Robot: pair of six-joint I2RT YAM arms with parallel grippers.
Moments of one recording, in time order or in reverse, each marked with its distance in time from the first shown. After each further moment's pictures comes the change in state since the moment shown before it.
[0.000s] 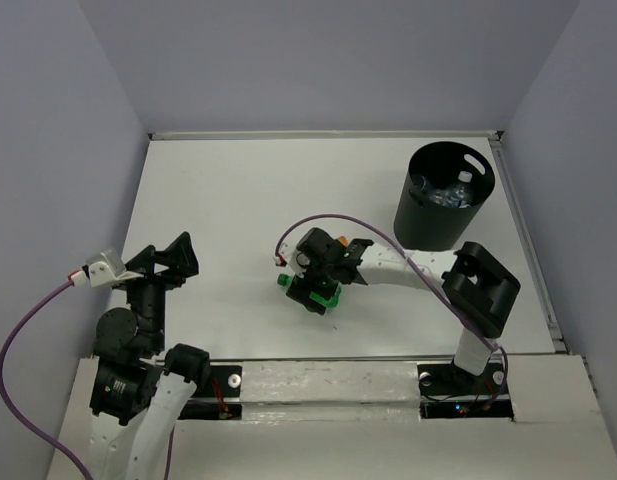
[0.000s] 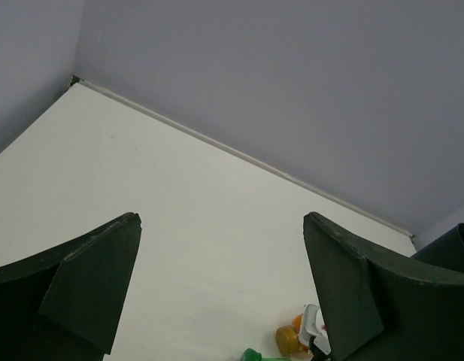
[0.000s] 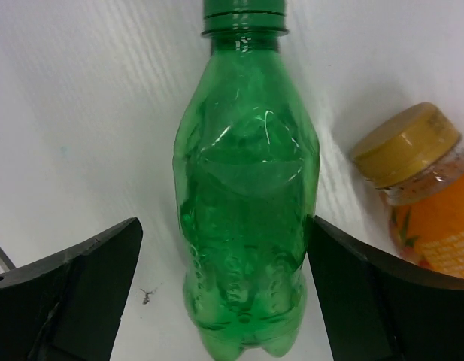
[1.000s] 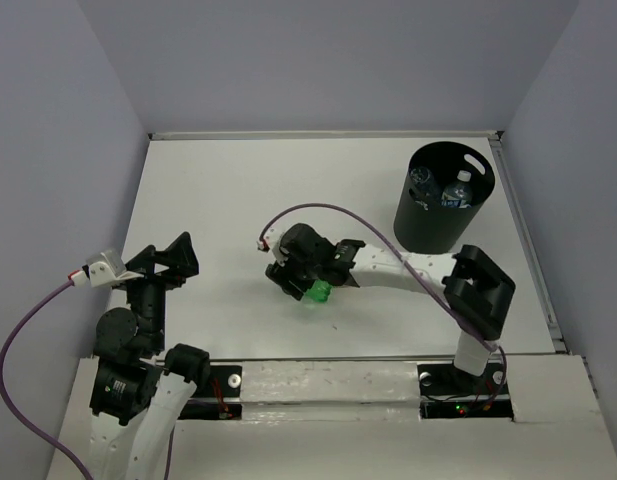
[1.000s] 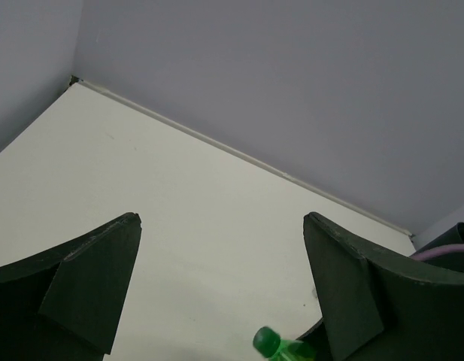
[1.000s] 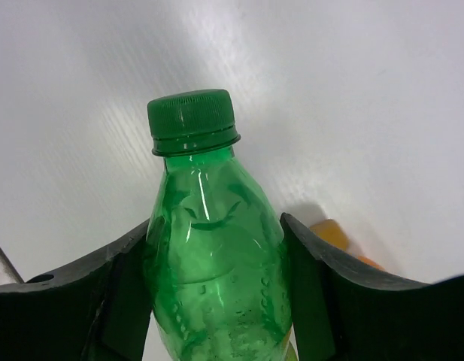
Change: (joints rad) left arm 0.000 0.000 0.000 0.000 0.003 0.000; right arm 0.081 0.070 0.101 0.117 0.092 0.134
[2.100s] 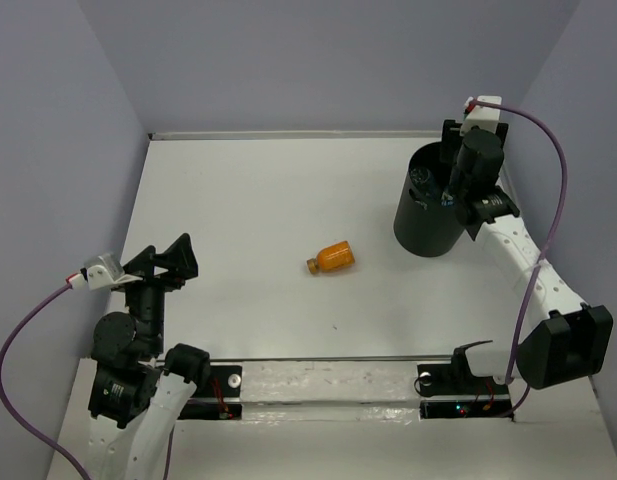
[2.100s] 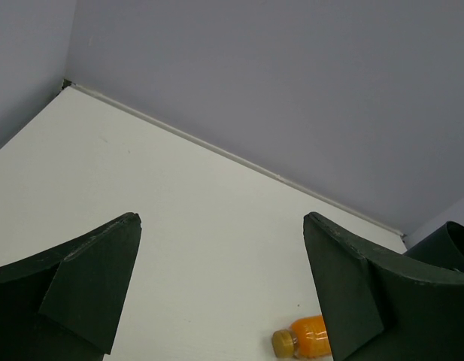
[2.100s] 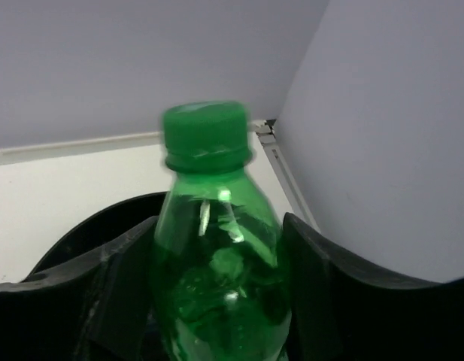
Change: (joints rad) left arm -0.013 -0.020 0.000 0.001 0.000 0.000; right arm -0.827 -0.544 -0.068 0.362 0.649 -0.078
